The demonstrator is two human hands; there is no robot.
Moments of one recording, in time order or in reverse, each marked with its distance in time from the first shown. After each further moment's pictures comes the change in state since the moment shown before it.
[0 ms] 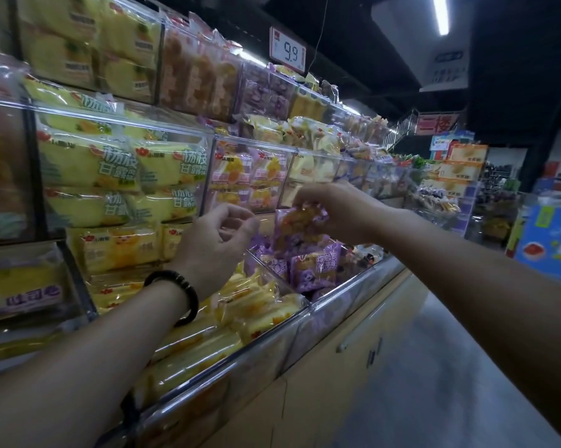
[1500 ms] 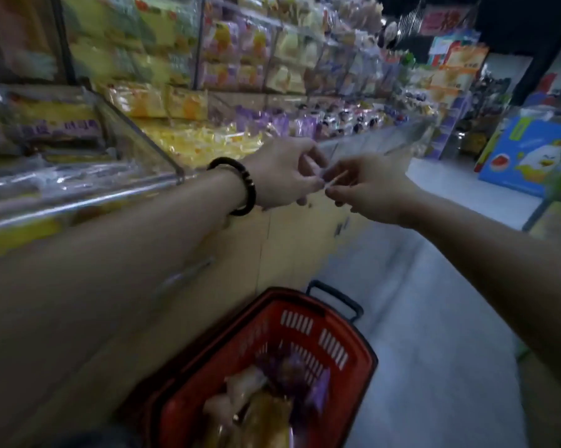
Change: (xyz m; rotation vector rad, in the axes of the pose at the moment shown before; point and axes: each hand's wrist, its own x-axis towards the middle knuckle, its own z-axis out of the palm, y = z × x) left_hand -0.165 0.091 0.028 0.232 -0.630 0.092; right_hand -0.252 -0.118 0.014 0.427 -0.041 0.466
